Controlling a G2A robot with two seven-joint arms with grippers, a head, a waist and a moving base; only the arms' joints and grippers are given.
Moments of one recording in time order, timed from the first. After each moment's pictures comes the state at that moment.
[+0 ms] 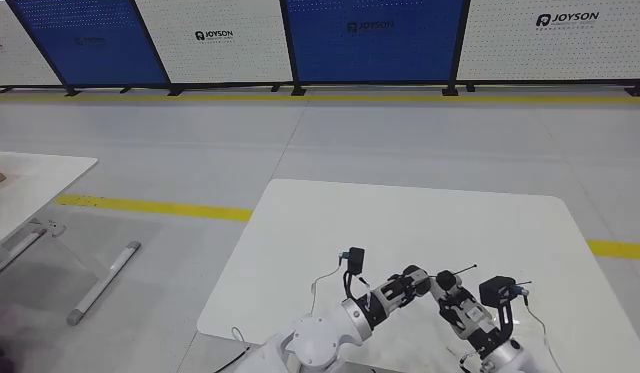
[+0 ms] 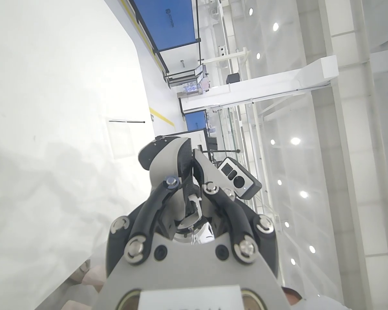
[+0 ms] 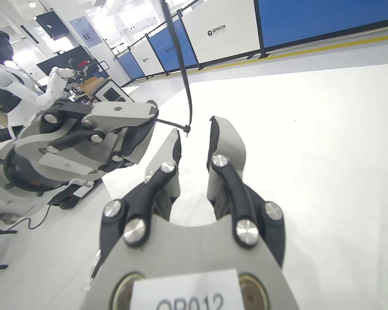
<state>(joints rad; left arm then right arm) 1.43 -1.28 -0.89 -1.75 -0.20 -0.03 -0.13 -1.70 -1.15 1.30 -1.85 -0.80 -0.34 0.15</state>
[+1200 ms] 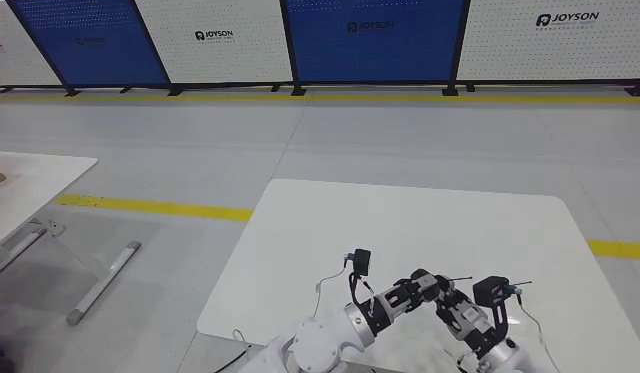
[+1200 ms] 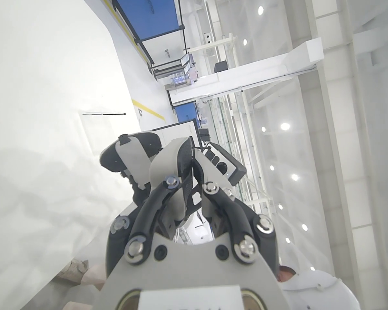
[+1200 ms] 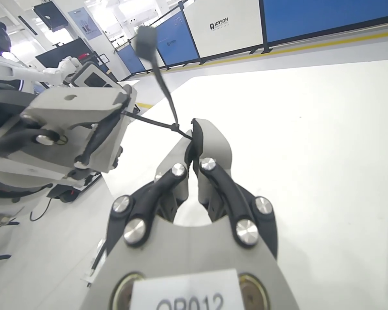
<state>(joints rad) 1.44 -1.28 -0.88 -1.76 -0.18 -0.12 -0.17 -1.68 -1.15 1.28 -1.83 -0.82 -0.34 0.16</state>
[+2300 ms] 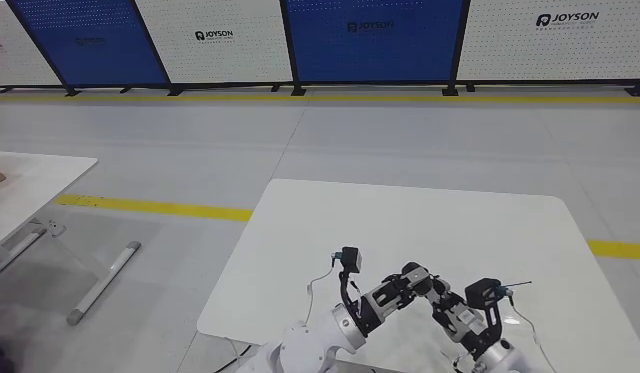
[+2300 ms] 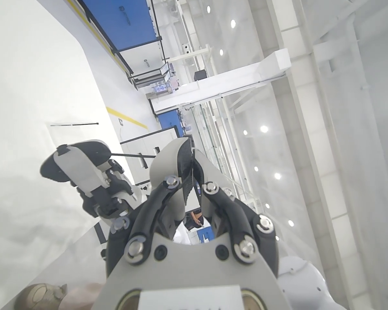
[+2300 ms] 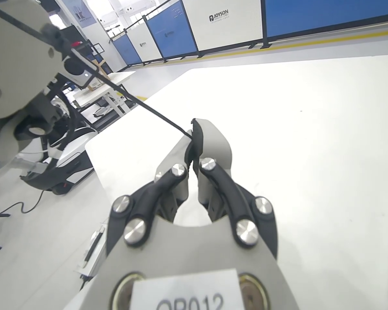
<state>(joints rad) 1.51 -1.26 -0.93 -1.85 -0.20 -0.21 -0.16 -1.67 -1.14 1.25 -1.80 -0.86 -0.34 0.15</state>
